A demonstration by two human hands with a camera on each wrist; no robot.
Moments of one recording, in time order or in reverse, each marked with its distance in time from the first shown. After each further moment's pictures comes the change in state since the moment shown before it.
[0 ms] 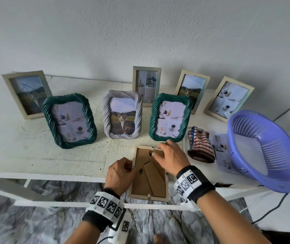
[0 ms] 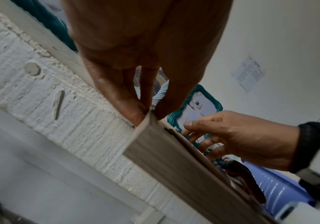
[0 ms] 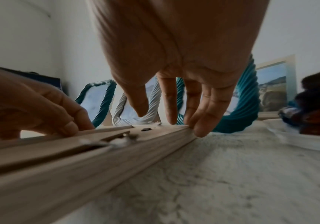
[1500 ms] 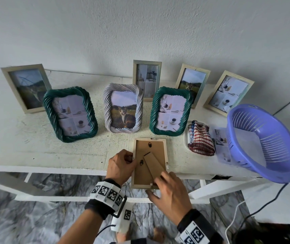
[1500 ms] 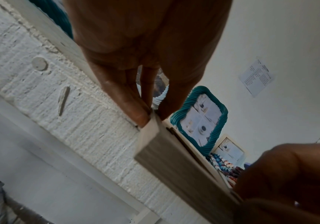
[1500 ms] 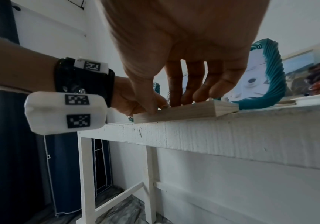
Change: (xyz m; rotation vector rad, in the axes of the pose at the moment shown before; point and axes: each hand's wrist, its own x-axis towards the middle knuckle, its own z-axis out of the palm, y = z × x) left_hand 0.005 -0.004 -0.002 -0.104 -0.030 -0.036; right_hand -0.117 -0.039 0.035 -0.109 0.016 -0.080
